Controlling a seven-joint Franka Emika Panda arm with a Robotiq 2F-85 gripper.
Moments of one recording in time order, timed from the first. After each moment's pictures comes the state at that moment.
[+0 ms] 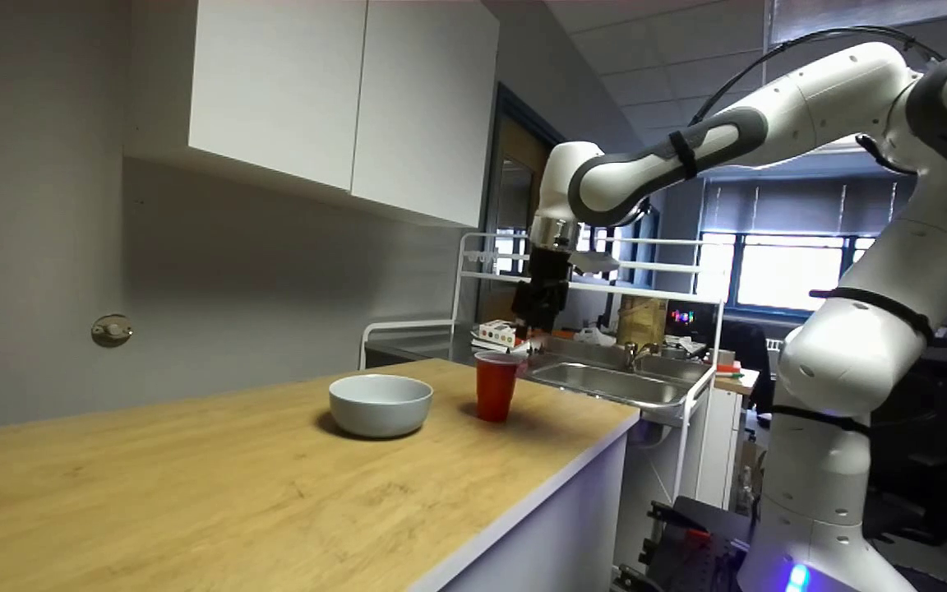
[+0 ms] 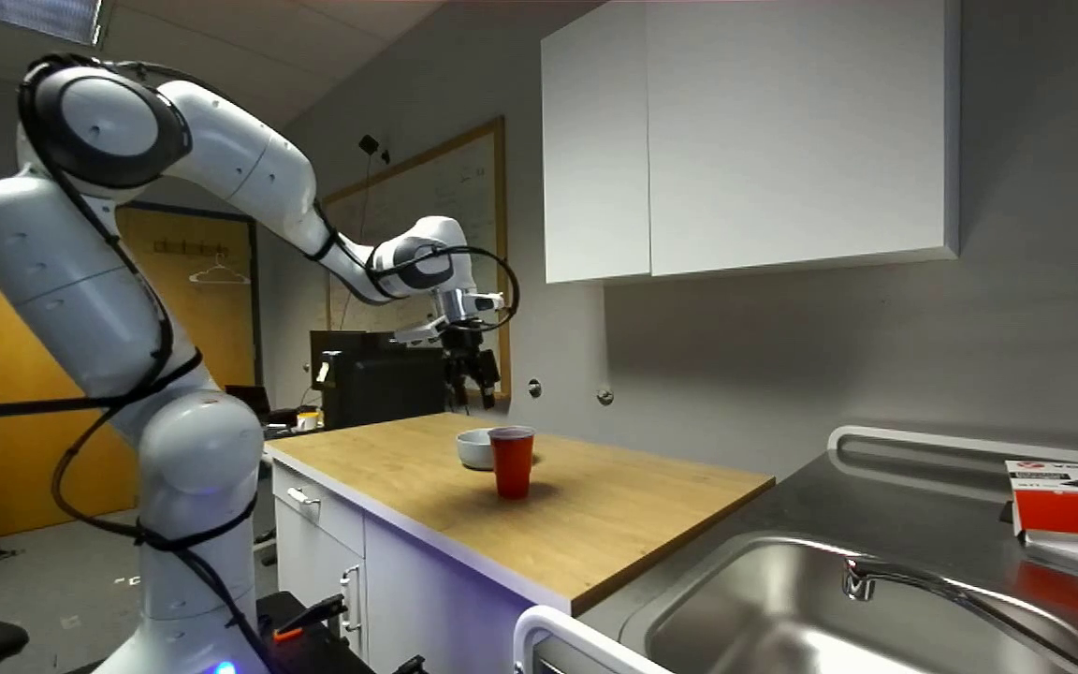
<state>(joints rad) -0.03 -0.49 0.09 -2.50 -0.08 2.18 0.18</state>
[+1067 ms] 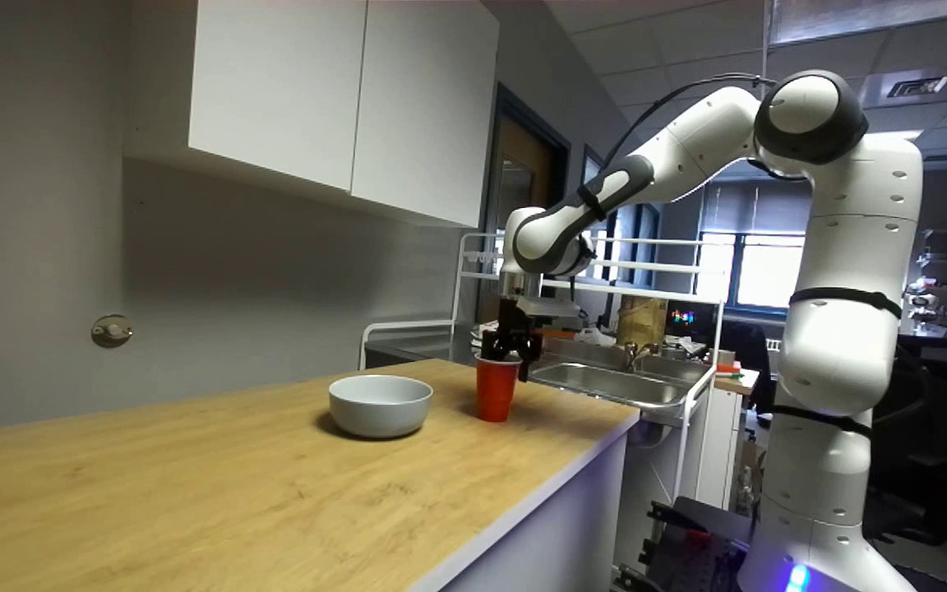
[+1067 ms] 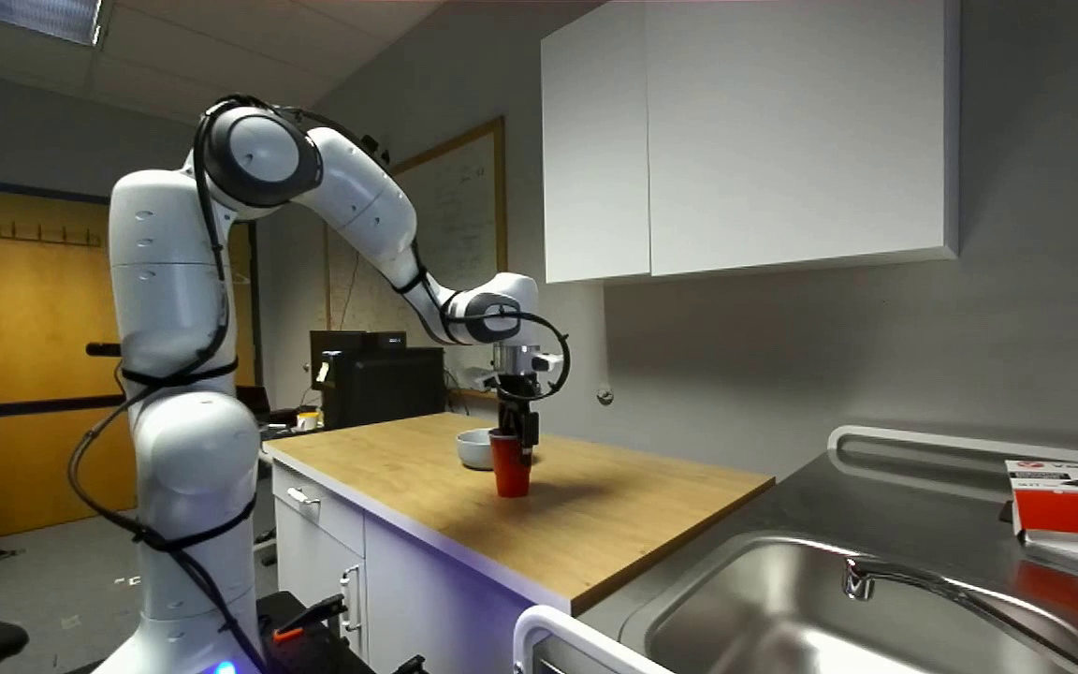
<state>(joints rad) -0.07 -0.06 0.00 -2.32 0.01 2.27 0.30</state>
